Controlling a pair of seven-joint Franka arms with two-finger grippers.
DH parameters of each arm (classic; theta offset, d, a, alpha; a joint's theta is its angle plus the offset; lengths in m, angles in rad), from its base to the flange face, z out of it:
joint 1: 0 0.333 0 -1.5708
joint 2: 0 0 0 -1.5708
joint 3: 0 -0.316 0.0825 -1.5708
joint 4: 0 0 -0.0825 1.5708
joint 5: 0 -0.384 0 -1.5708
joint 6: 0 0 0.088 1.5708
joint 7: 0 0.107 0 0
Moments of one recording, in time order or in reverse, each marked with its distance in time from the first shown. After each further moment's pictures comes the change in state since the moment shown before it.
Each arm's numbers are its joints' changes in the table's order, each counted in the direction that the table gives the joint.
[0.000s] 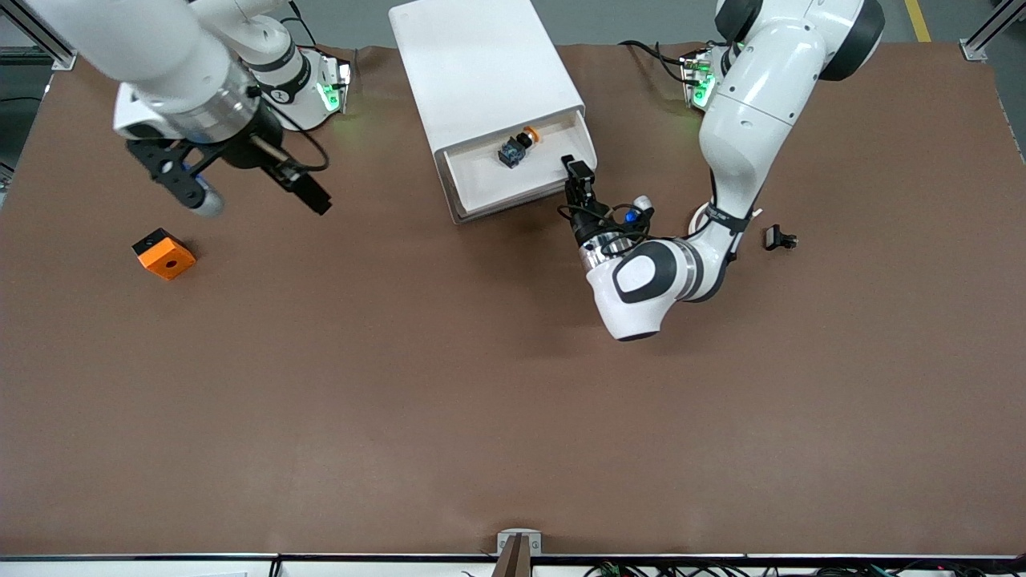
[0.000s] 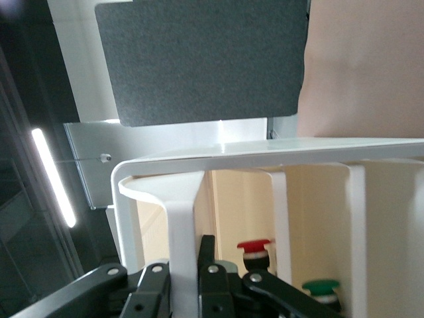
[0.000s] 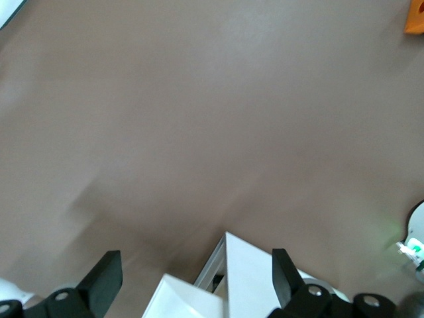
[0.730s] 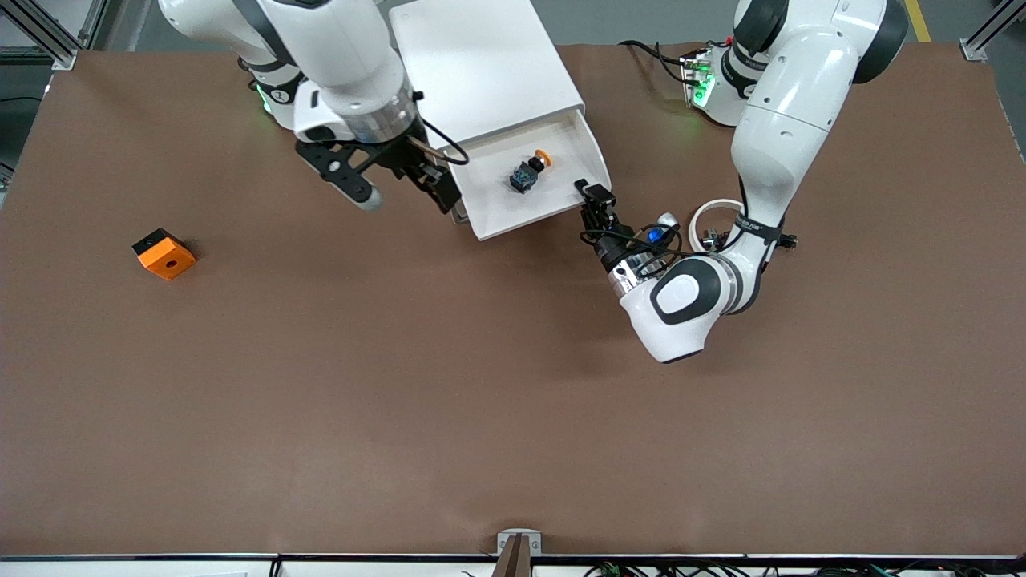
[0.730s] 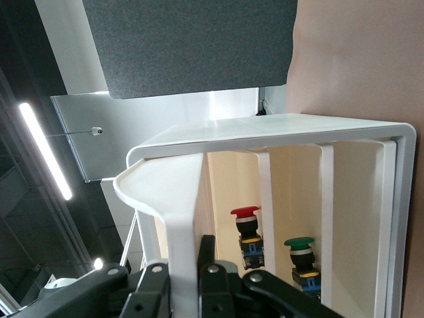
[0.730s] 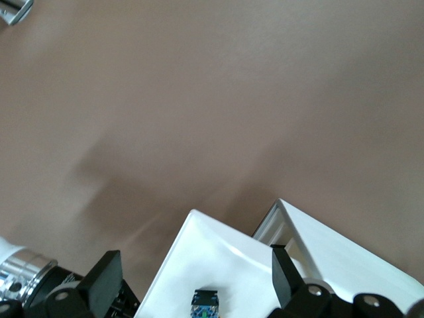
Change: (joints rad) left arm 0.074 0.000 0.000 0.018 0.018 0.023 -0.005; right arm 0.214 0.156 -0.003 0.052 0.000 0.163 0.152
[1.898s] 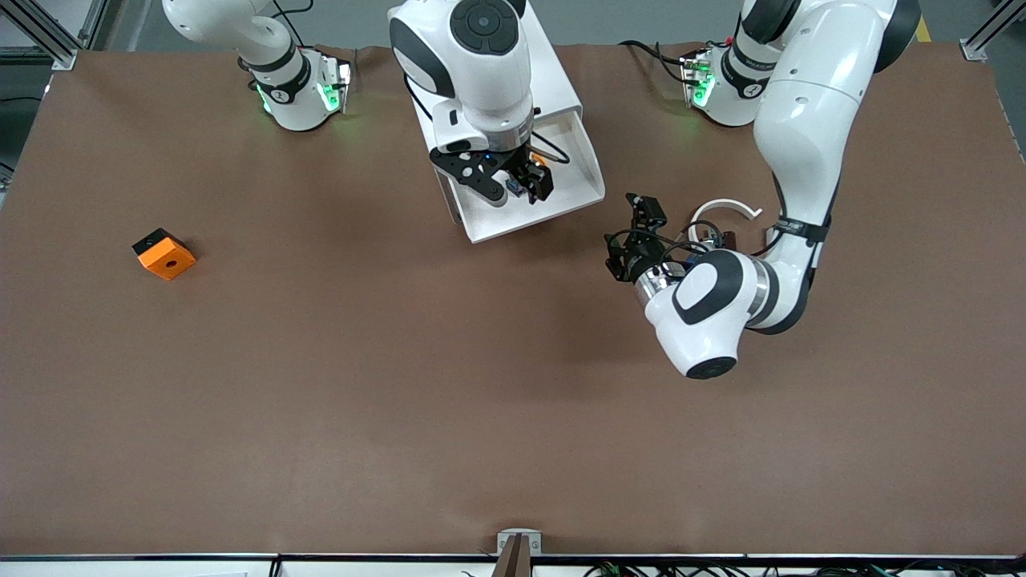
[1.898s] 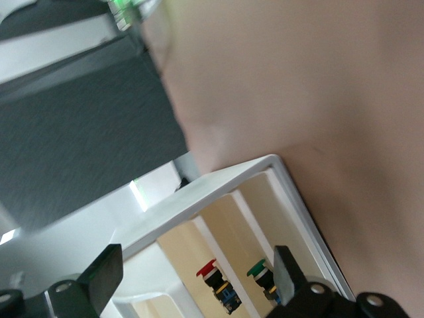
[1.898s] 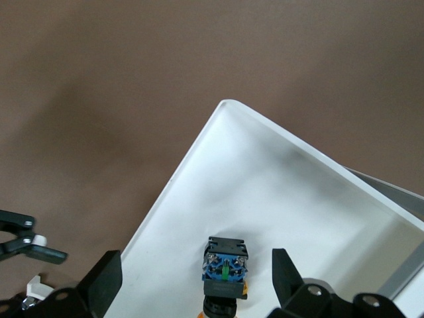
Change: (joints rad) left arm 0.022 -0.057 -0.009 0.150 -0.381 0.071 0.542; right arm 0.190 0.136 0.001 -0.066 0.000 0.136 0.113
